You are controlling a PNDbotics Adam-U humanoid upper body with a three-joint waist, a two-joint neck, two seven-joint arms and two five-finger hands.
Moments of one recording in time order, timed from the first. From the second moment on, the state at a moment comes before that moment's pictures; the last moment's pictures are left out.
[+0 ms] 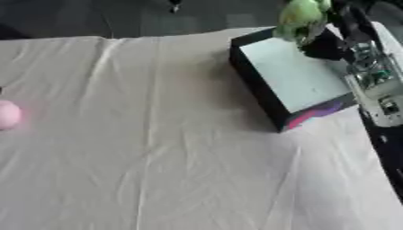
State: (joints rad) left arm -0.26 0.55 0.03 -1.74 -0.38 0.05 0.10; right arm -0.64 -0.57 0.03 -1.46 0.30 0.31 0.01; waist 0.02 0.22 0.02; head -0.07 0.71
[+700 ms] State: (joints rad) left arm -0.26 0.55 0.03 -1.75 -0.37 0.05 0.10; right arm -0.61 -0.58 0.01 -1.37 0.43 0.35 0.06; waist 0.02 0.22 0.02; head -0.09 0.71
